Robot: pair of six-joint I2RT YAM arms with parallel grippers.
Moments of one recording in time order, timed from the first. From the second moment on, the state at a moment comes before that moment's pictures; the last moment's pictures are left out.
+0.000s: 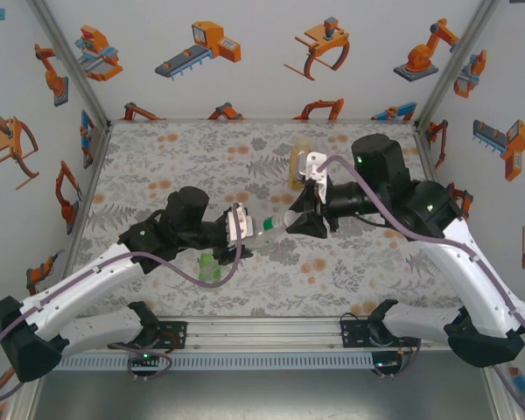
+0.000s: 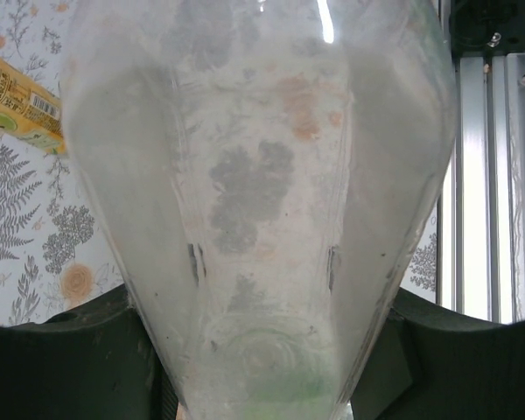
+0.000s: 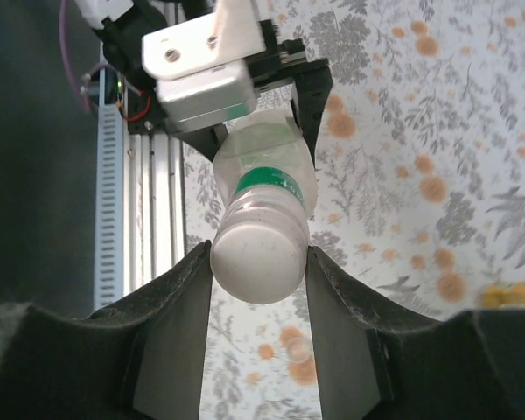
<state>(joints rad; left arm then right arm) -0.88 1.02 0.91 -0.43 0.47 0.52 0.72 1.15 1.59 -1.00 -0.70 -0.46</state>
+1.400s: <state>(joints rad) -0.88 1.02 0.94 -0.56 0.50 0.58 0.76 1.13 1.51 -0.99 -0.80 -0.77</state>
